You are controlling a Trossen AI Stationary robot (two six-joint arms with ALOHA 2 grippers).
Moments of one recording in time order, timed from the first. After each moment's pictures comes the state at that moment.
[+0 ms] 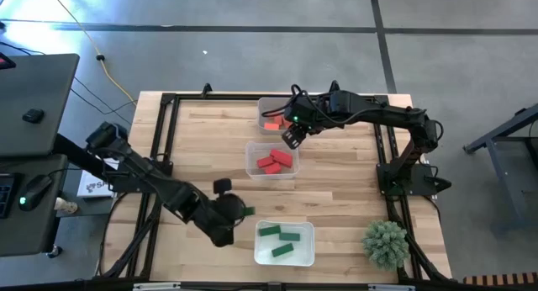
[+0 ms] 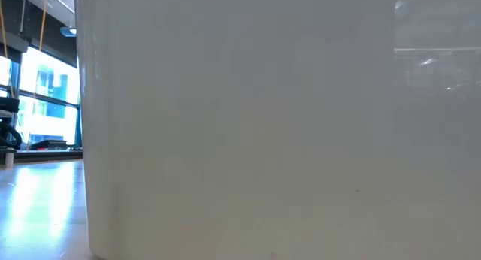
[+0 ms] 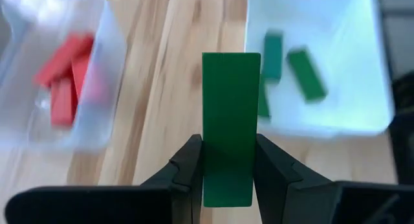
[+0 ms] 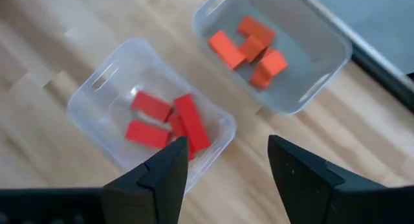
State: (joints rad) left arm -0.48 1.54 1.20 -0.70 -0.46 -0.55; right arm -0.13 1.73 1.85 -1.26 0.27 0.60
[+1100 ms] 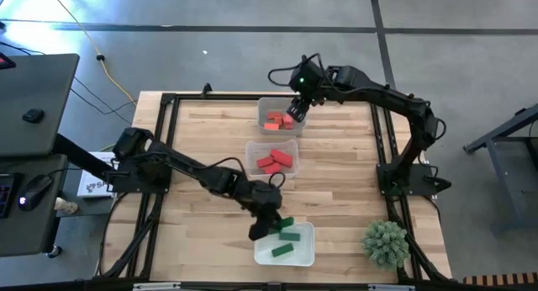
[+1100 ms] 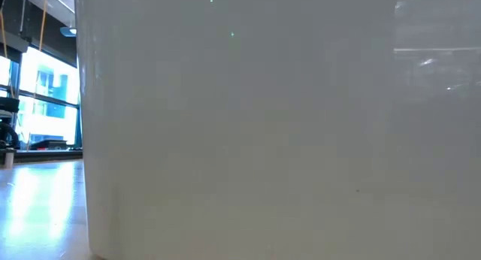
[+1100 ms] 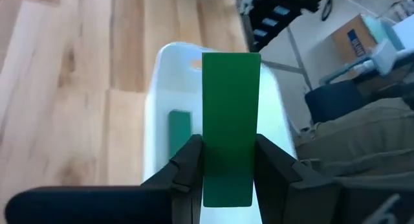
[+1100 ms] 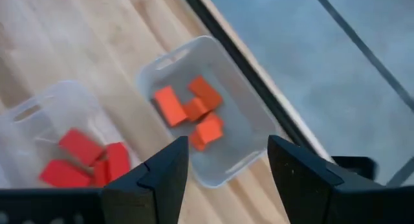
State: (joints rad) left arm -0.17 1.79 1.21 -0.06 0.20 -0.43; right arm -0.39 1.73 1.85 -1.10 0.23 0.11
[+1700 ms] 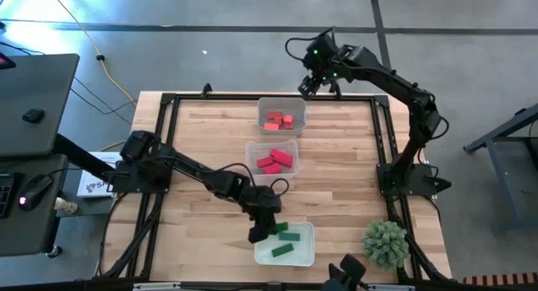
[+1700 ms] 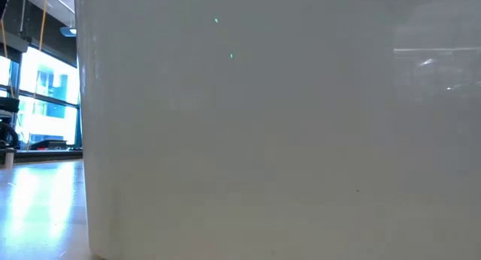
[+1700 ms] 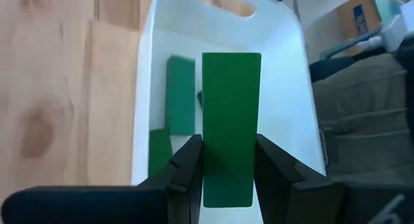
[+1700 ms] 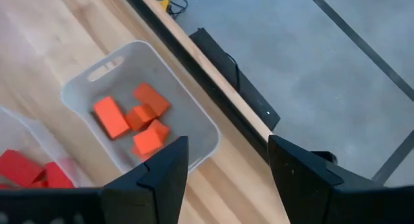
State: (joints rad) left arm -0.19 1.86 1.21 -0.12 0.28 -0.50; right arm -0.63 1.74 1.85 -1.07 0.11 -0.01
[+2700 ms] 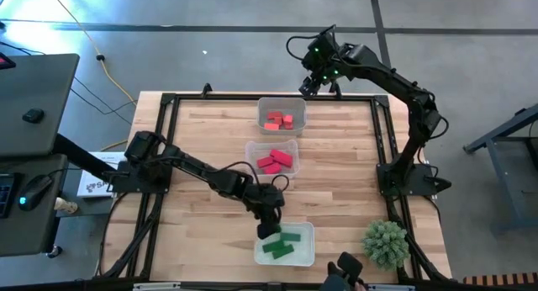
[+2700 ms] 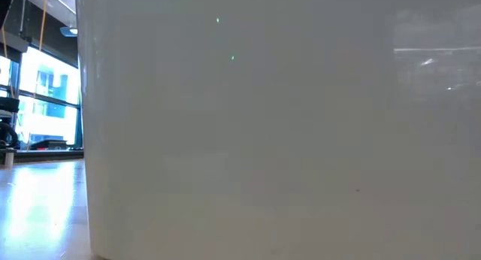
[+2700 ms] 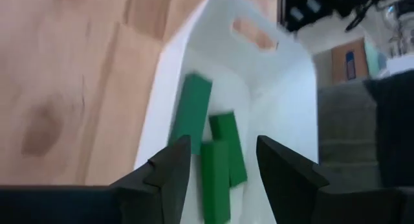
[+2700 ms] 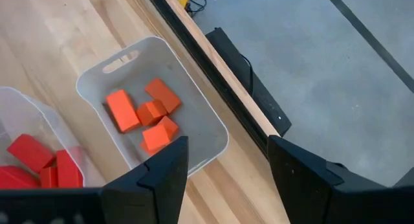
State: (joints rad) left arm -0.15 1.90 1.21 -0.06 0.27 -0.70; right arm -0.66 1.75 1.85 -1.06 0.02 -0.09
